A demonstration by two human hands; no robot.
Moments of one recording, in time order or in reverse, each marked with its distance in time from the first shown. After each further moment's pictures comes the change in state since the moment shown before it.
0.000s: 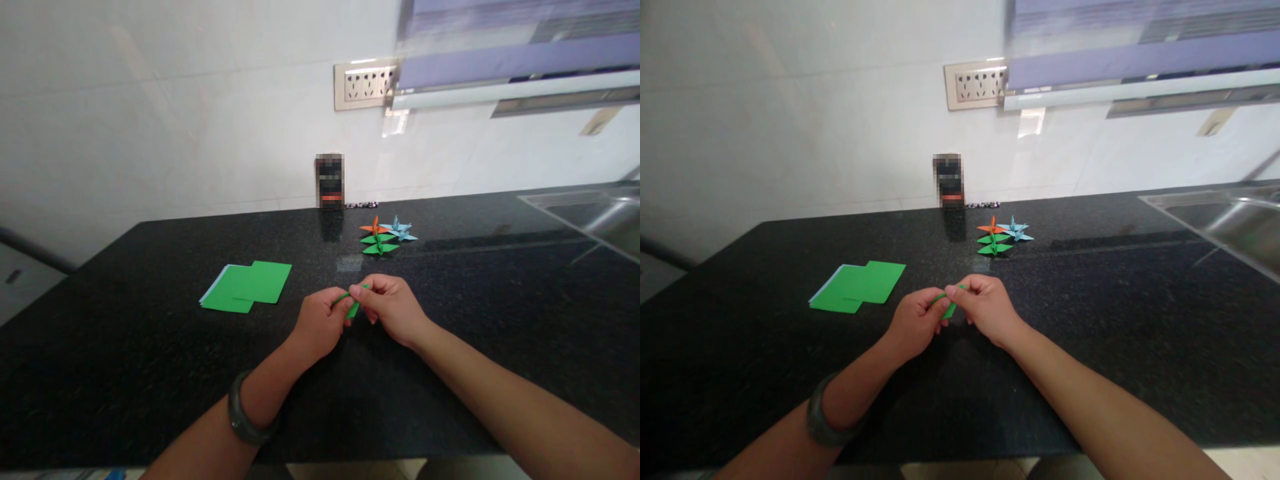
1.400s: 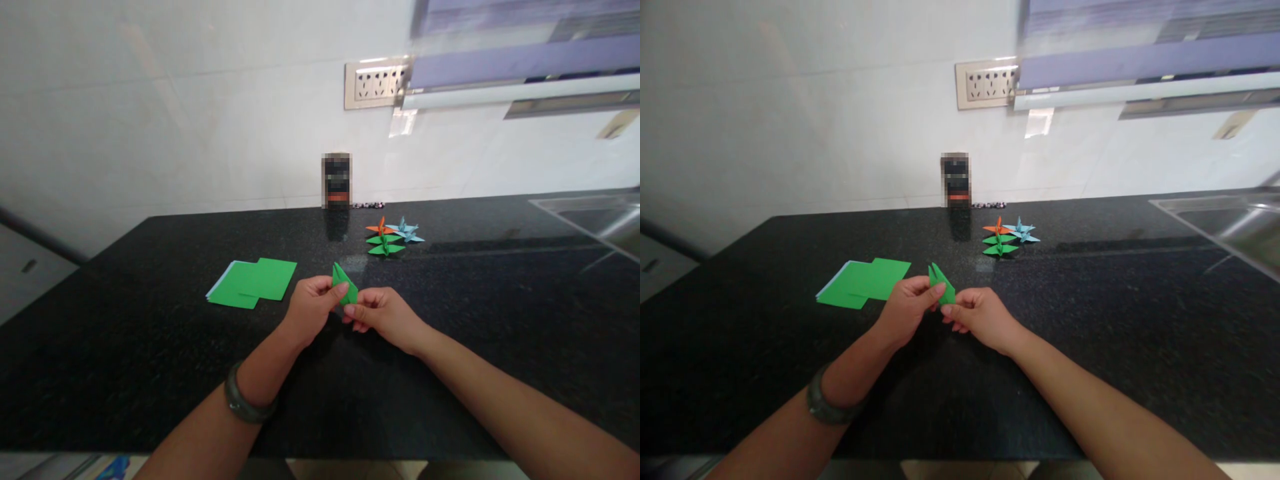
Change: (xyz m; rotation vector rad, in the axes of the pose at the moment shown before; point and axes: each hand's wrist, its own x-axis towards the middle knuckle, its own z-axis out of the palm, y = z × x) left_hand 0.007 0.002 -0.014 -0.404 0.091 -0.039; right_hand -0.003 0.007 0.005 -0.072 -0.233 0.186
